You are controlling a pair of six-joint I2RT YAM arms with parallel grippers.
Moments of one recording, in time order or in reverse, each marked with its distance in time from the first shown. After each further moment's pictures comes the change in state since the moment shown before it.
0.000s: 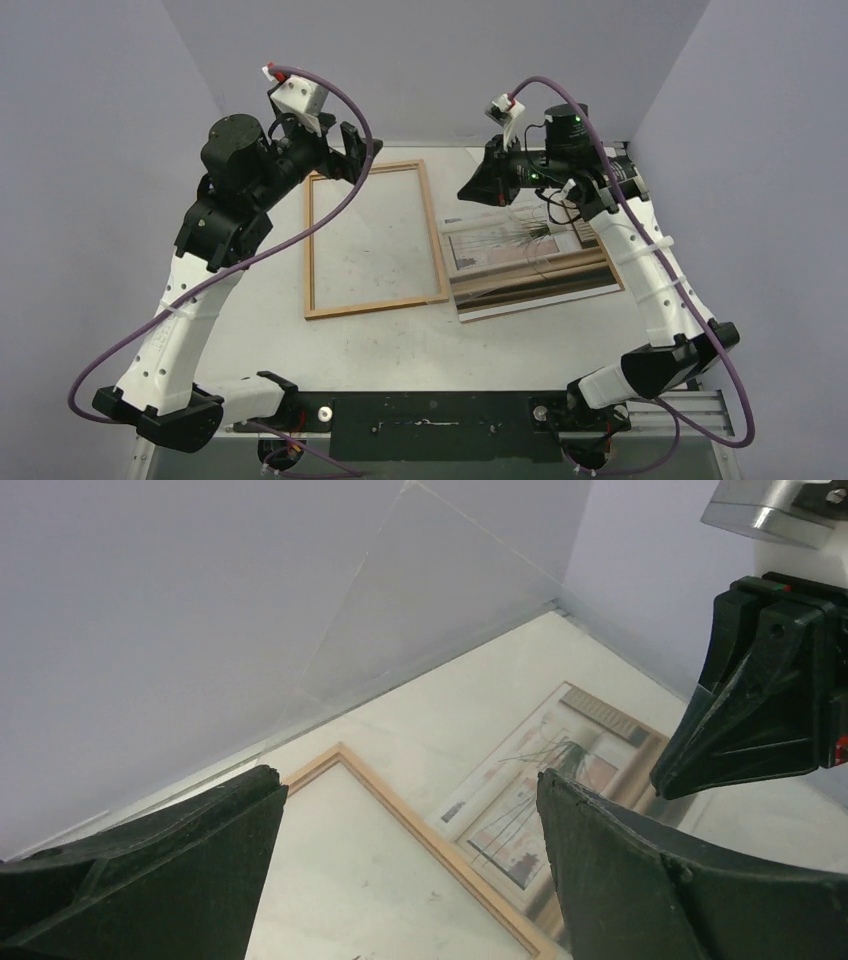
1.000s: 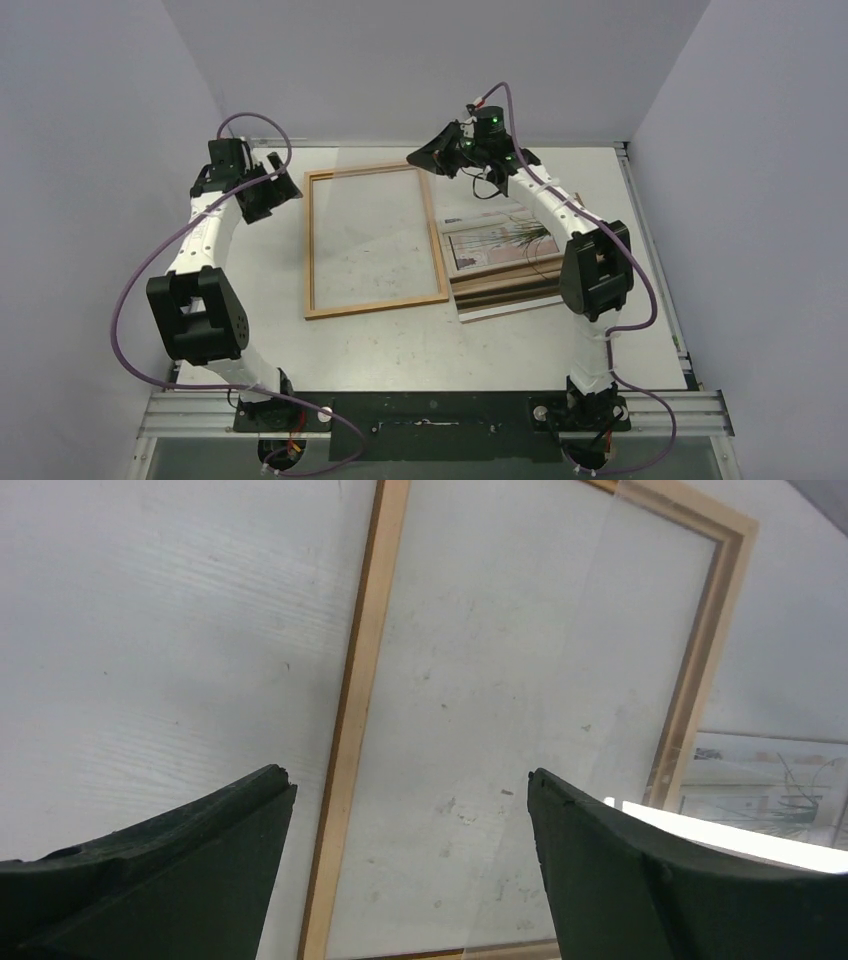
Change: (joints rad) left arm 0.589 0.406 -0.252 -0.151 -0.043 -0.374; right arm 0.022 0.576 0.026 0.673 0.227 1.157
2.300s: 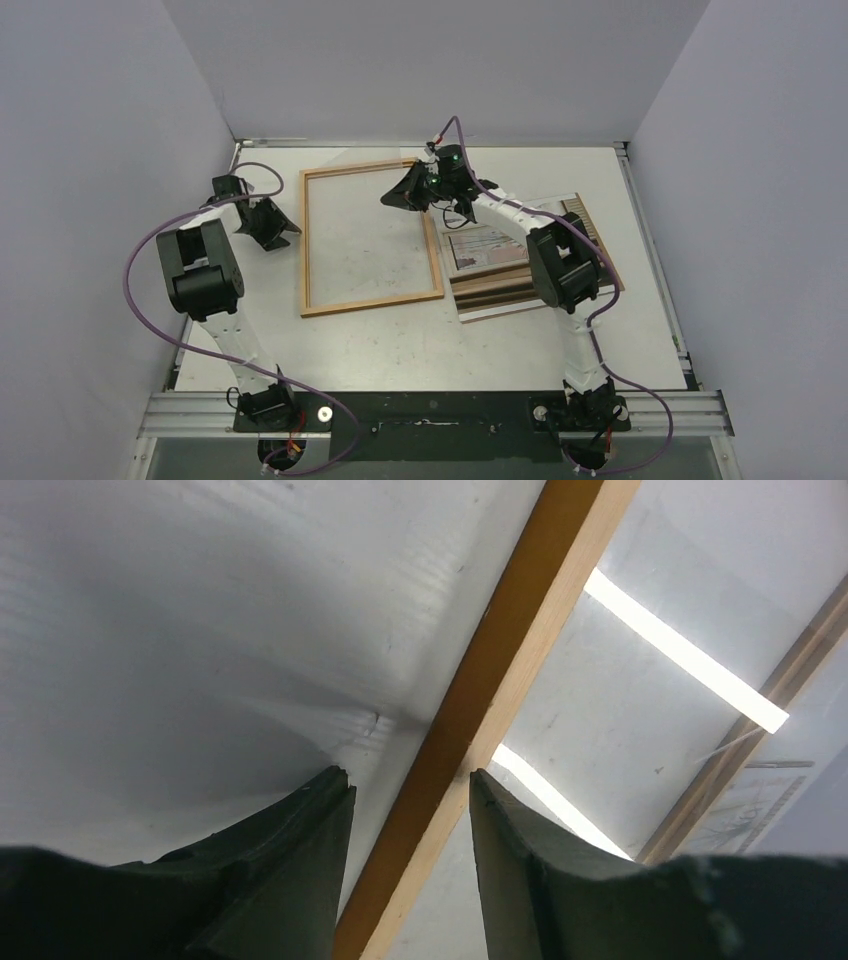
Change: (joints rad) left arm 0.148 0.358 -0.122 0.161 0.230 -0.106; right arm 0.130 0.163 -0.108 0.217 0.007 -0.078
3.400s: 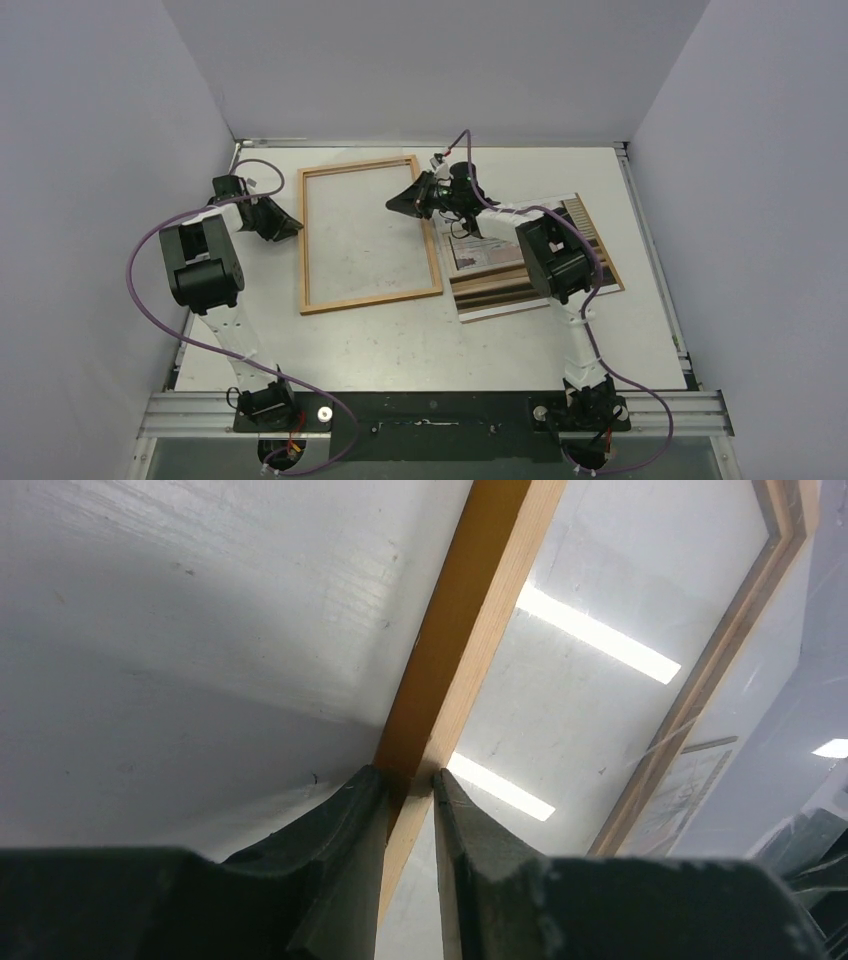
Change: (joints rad) left arm 0.003 0.072 0.026 0.121 0.140 -0.052; right arm -0.051 0.084 -0.156 0.420 -0.164 0.121
